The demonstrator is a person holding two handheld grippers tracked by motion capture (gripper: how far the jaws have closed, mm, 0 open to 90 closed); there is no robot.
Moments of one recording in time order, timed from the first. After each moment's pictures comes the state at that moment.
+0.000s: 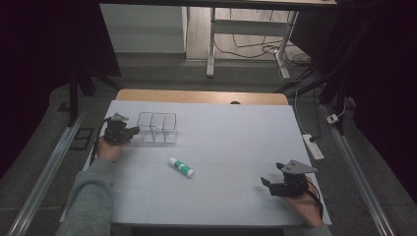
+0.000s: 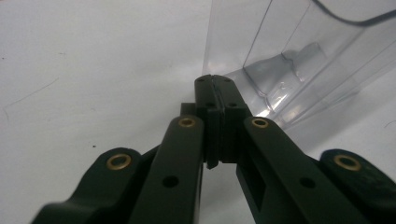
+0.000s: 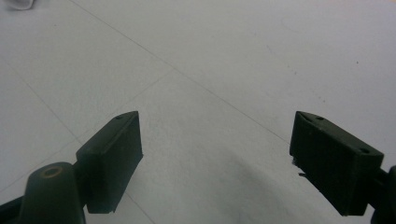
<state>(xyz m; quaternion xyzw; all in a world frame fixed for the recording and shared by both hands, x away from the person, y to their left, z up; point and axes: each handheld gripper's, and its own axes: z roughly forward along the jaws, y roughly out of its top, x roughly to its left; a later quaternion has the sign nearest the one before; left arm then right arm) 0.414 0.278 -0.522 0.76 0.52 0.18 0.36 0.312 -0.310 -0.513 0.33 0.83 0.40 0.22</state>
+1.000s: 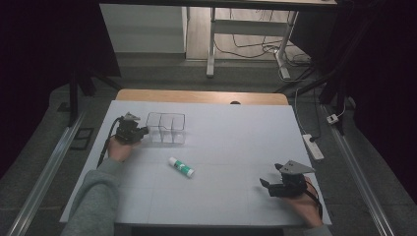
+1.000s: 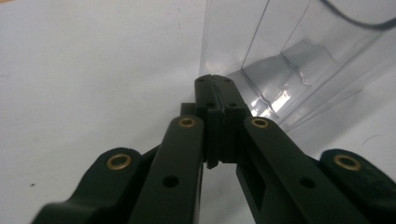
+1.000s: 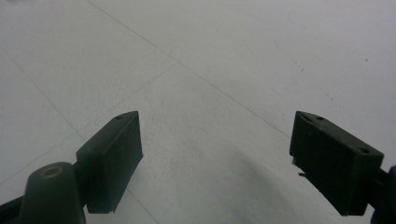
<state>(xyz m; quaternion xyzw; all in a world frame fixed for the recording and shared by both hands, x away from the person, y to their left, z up) 0.423 0.245 -0.523 0.77 0.50 0.17 0.36 0.313 -0.307 -0.516 0.32 0.84 0.38 0.22</state>
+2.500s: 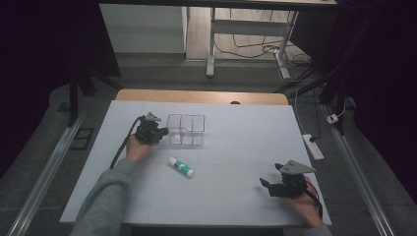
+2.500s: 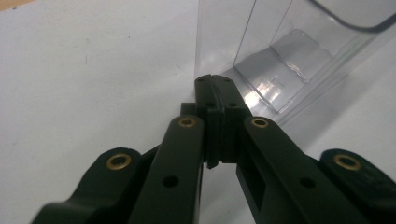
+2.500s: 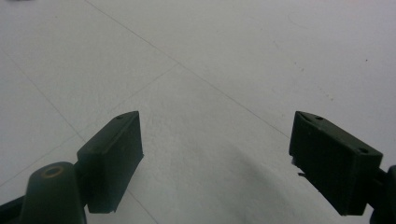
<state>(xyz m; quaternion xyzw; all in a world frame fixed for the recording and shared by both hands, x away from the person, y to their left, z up) 0.431 0.185 -0.517 0.80 0.45 0.15 0.37 0.313 -0.308 -0.515 0.33 0.84 0.39 0.21</state>
